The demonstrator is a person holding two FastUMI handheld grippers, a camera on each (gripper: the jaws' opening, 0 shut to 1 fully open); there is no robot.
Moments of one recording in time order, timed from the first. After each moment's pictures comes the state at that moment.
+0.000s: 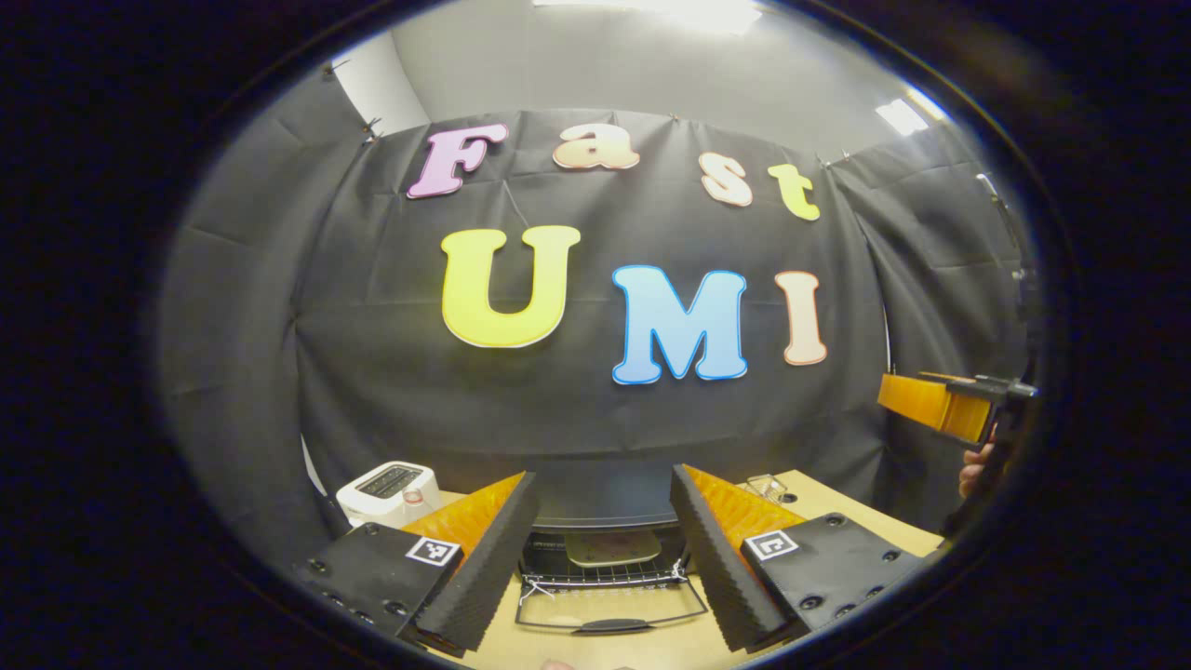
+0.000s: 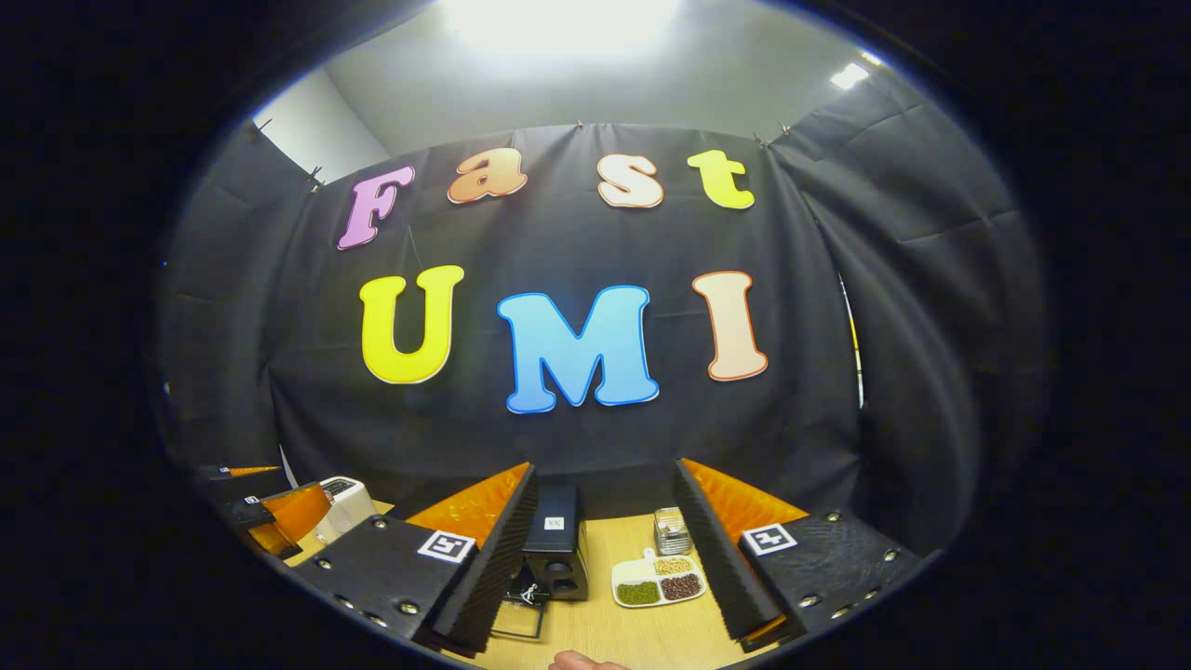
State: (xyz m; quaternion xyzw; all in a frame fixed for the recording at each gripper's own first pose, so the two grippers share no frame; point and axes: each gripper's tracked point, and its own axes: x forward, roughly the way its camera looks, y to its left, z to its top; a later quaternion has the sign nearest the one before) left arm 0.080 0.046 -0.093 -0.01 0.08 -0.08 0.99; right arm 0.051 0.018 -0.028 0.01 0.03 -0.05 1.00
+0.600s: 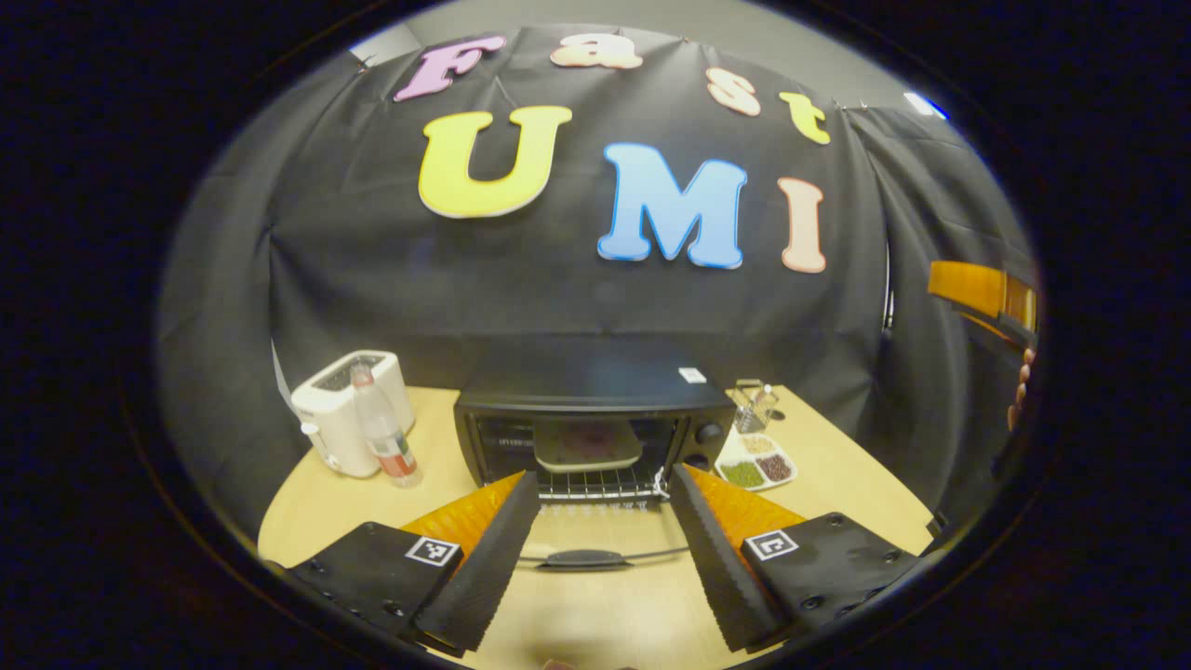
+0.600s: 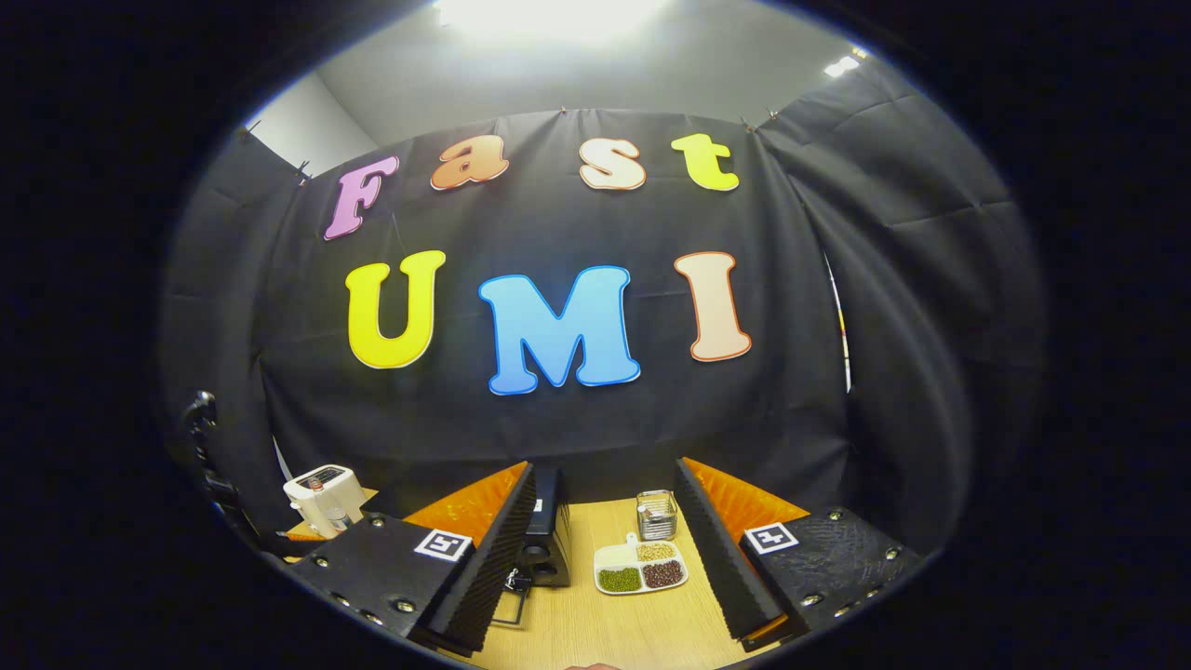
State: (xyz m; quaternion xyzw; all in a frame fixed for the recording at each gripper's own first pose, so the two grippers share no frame) left arm 0.068 0.022 -0.248 -0.02 0.27 -0.10 0.96; right arm 0.052 -0.010 -0.048 0.02 0.06 -0.06 1.00
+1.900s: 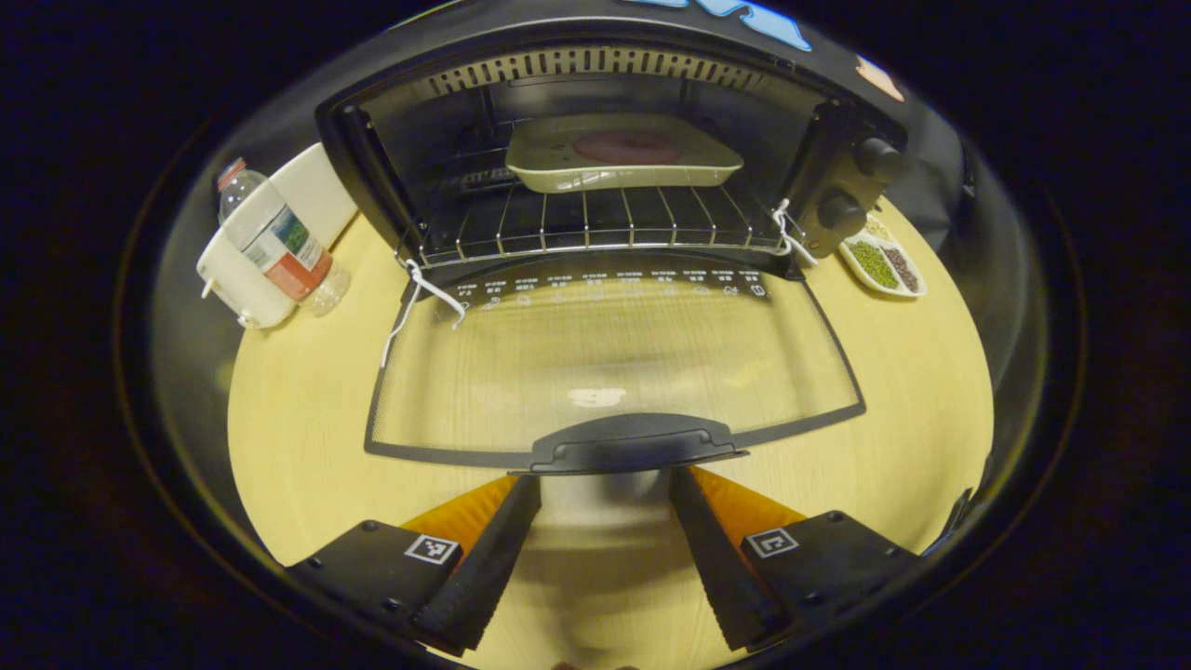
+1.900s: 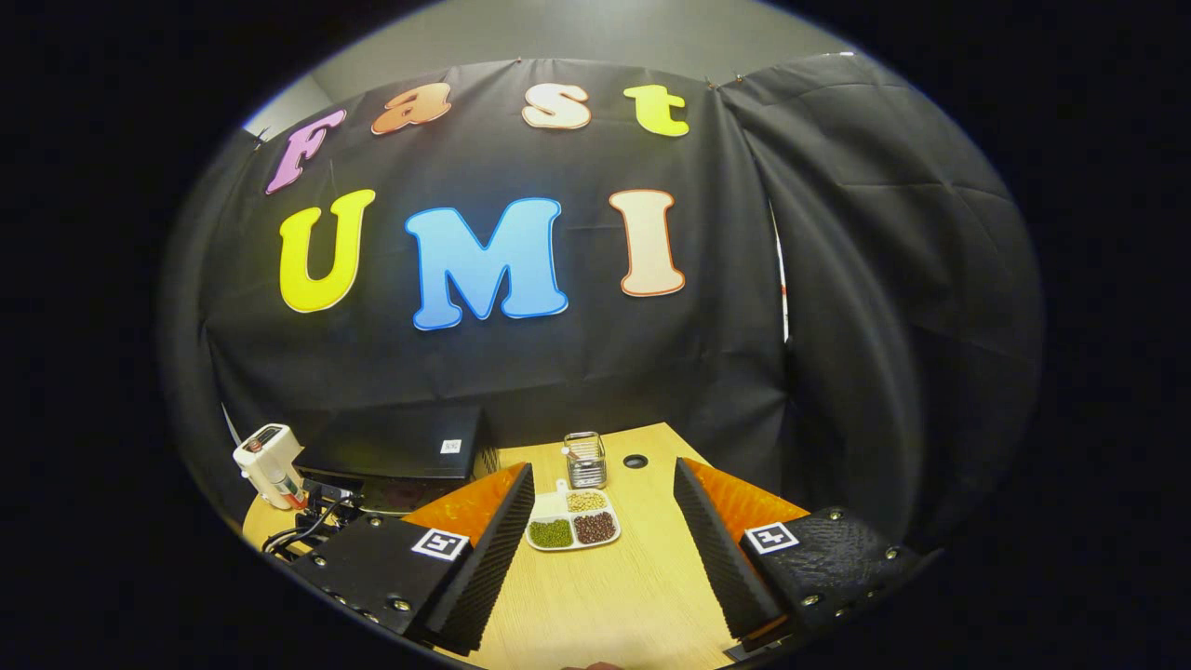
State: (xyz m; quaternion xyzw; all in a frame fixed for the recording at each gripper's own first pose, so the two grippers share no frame) left arm 0.059 0.034 -0.481 0.03 0.59 -0.07 0.81; right arm 0.035 -0.072 -0.104 0.01 0.16 -0.15 0.98
